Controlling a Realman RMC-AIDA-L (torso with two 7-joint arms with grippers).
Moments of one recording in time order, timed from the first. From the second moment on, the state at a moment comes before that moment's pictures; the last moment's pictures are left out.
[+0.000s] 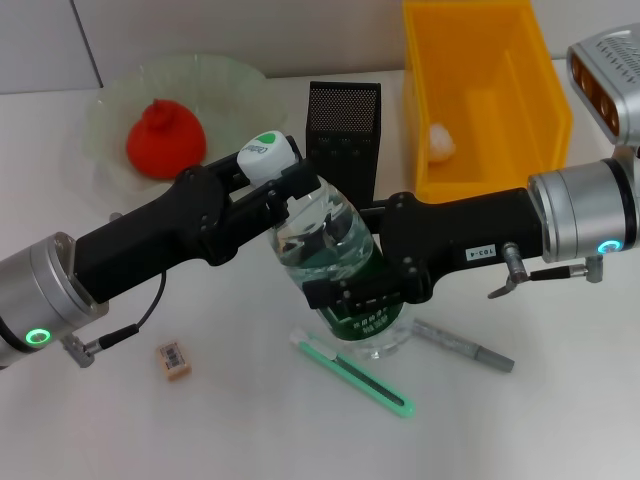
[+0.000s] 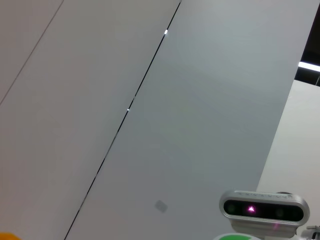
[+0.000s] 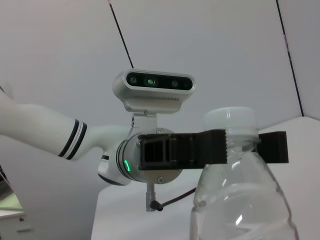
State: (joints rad) left arm -0.58 -2.07 1.12 0.21 1.19 1.72 -1.18; right arm 0.55 2.08 -1.07 -0.80 -1.75 -1.65 1.58
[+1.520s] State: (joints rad) left arm -0.58 -2.07 1.12 0.22 1.19 1.73 -1.18; right arm 0.50 2.07 -1.07 -1.02 -1.86 -1.74 1.76
